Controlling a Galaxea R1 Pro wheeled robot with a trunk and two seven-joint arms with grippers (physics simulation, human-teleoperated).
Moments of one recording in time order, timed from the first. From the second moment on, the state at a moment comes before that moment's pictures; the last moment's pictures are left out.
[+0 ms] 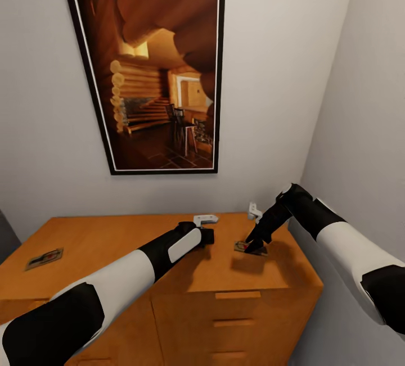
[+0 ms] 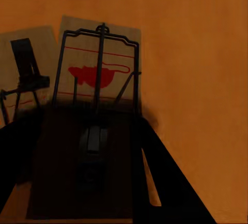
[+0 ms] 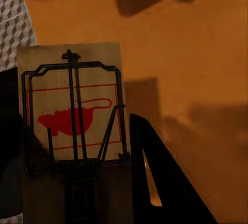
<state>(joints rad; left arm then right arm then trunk) -1.03 -0.17 -1.00 -0.56 1.25 0.44 0.49 -1.13 -0.19 0.43 -0.60 0.49 0.44 1.52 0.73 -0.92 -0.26</state>
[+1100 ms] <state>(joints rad) -1.03 -0.17 -1.00 -0.56 1.25 0.44 0.49 -1.13 -0.19 0.43 -0.60 0.49 0.45 1.52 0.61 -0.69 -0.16</state>
